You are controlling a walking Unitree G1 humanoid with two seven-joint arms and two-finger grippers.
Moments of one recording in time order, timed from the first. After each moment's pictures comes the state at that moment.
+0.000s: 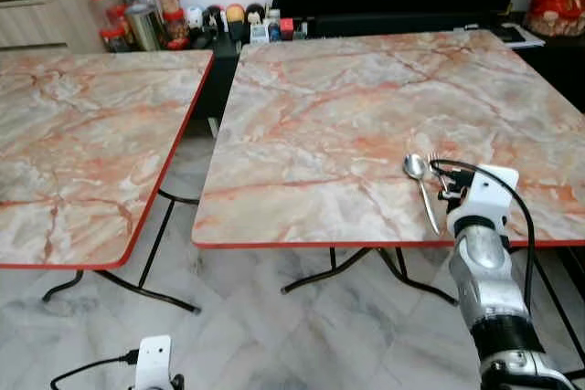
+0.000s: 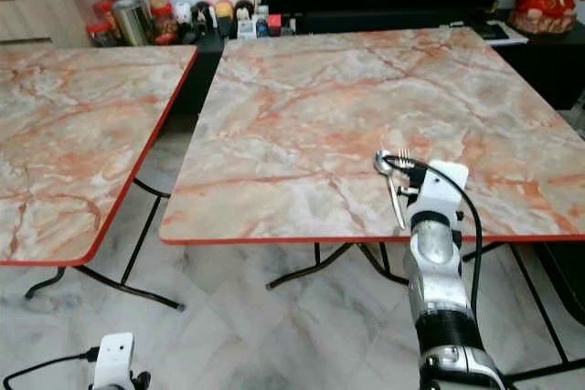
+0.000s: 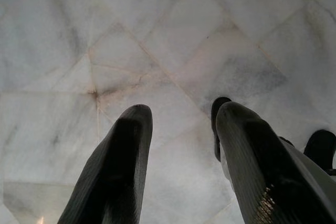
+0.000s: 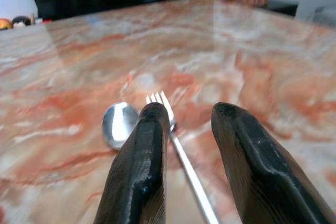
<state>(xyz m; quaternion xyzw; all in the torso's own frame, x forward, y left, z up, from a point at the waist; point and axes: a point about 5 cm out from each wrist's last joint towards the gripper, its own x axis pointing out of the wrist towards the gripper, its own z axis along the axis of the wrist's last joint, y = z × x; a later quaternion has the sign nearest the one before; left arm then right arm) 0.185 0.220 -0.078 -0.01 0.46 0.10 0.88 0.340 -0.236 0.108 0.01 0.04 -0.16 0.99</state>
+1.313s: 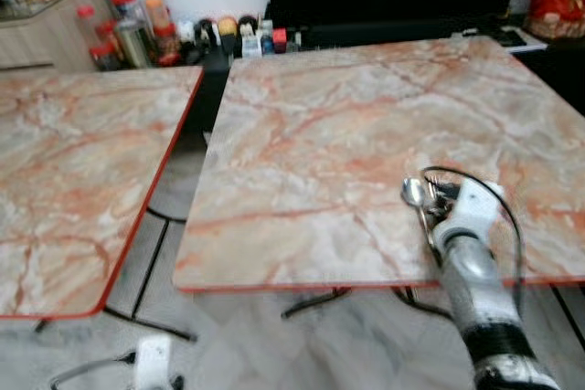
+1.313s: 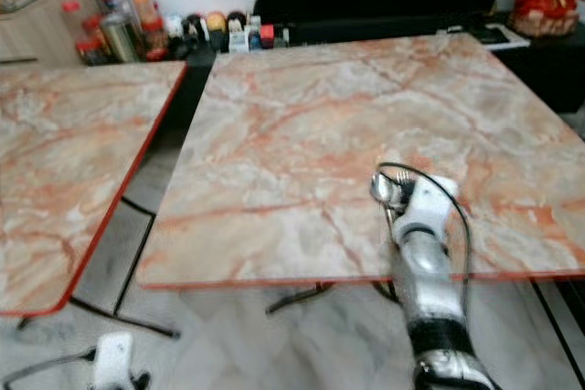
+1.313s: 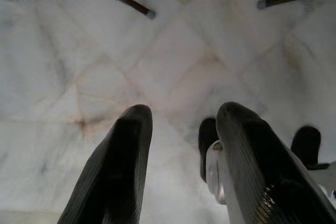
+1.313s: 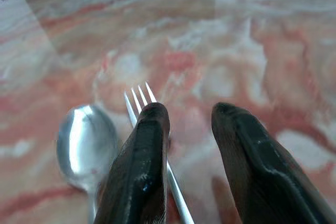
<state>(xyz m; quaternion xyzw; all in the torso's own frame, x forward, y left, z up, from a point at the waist) 0.183 0.212 -0.081 -0.02 0.46 0.09 0.88 0.324 -0.235 0.080 0.02 0.11 -0.16 0.98</state>
